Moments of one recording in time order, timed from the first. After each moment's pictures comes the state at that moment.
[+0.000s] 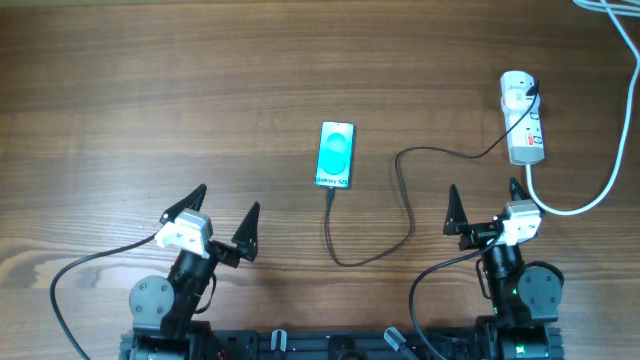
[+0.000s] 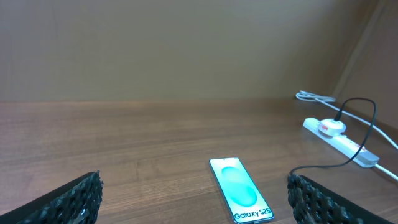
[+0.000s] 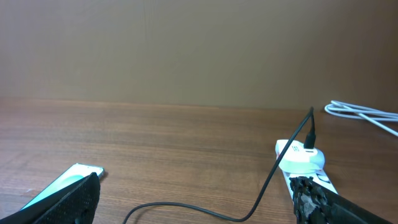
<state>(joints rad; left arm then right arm) -0.09 0.01 0.09 -0.10 0.30 -0.15 0.02 0.01 0.01 0.00 -0.08 -0.01</state>
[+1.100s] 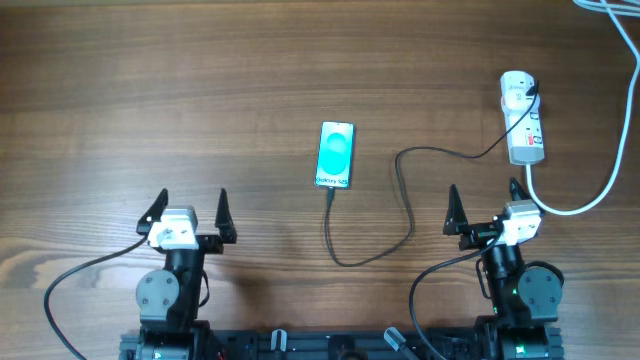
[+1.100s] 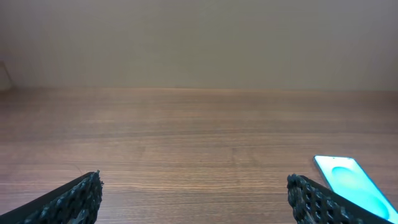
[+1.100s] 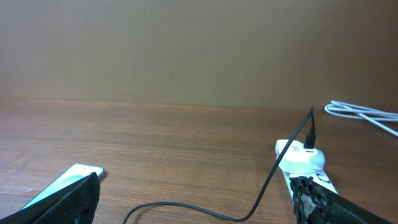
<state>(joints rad) -0.05 0.01 0.01 -0.07 -0.04 -0.02 0.02 0.01 0.01 0.00 -0.08 -0.01</state>
